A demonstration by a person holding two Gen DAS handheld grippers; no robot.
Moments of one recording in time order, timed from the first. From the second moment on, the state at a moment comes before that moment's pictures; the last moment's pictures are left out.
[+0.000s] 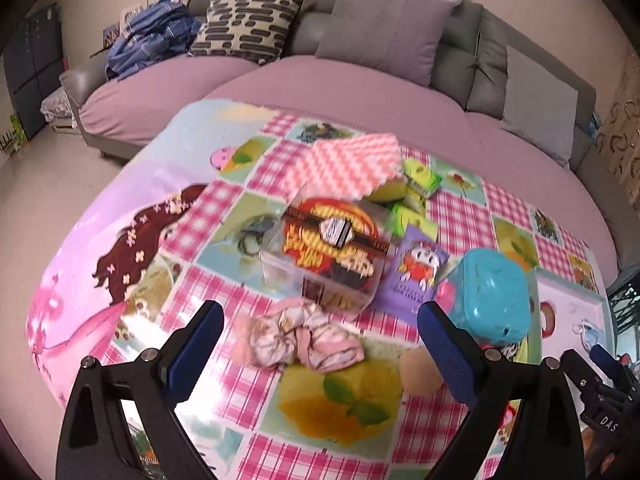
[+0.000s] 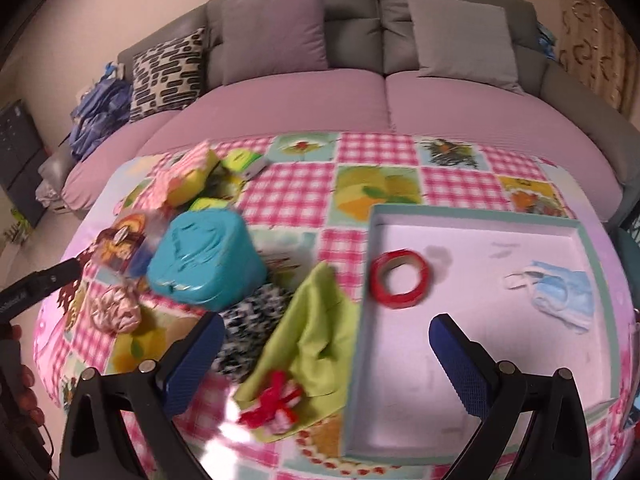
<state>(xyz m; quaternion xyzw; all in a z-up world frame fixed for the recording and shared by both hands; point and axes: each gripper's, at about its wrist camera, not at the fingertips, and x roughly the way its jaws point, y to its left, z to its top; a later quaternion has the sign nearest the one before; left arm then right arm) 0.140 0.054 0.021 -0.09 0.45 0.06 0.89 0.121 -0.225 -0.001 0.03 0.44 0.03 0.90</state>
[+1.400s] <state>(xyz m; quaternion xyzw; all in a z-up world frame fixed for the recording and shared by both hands) 0.189 0.067 -0.089 -0.06 0.57 0.05 0.82 0.142 -0.164 -0.052 -0.01 0.49 0.12 0.86</state>
